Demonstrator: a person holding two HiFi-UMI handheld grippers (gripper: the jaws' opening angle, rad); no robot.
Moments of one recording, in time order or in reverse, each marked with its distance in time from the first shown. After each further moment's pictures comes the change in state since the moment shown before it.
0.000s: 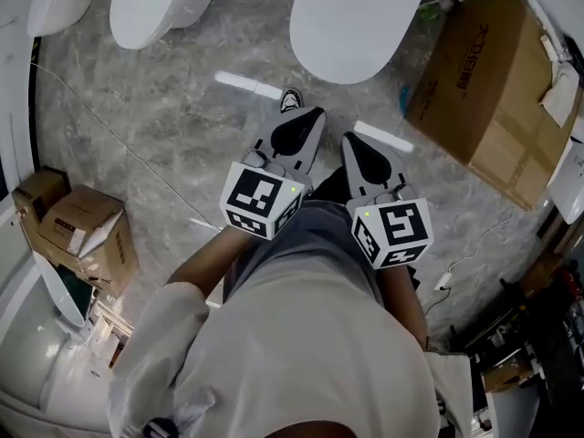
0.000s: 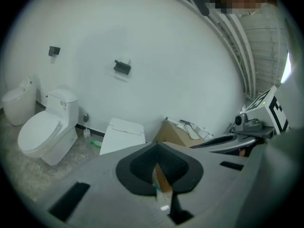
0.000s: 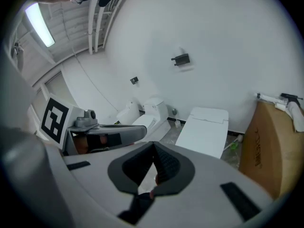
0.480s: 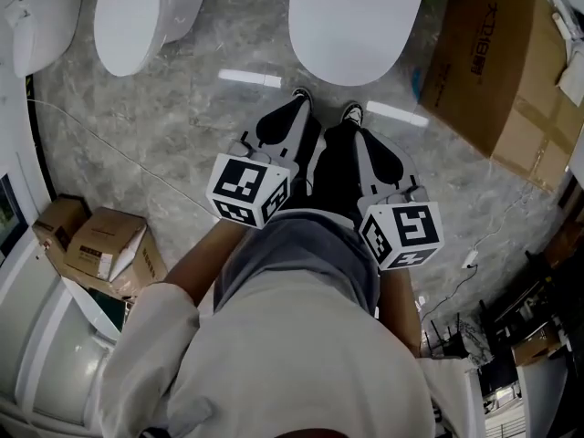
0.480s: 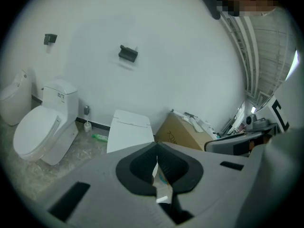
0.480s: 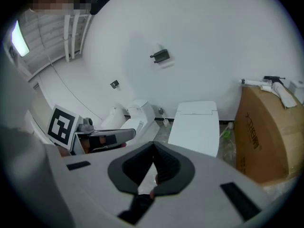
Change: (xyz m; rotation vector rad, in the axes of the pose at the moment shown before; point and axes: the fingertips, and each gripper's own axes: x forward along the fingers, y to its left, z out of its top) left arm 0.042 0.100 -0.010 -0.016 0.112 -0.025; right arm 0.065 -0.032 0.005 0.183 -0.025 -0.149
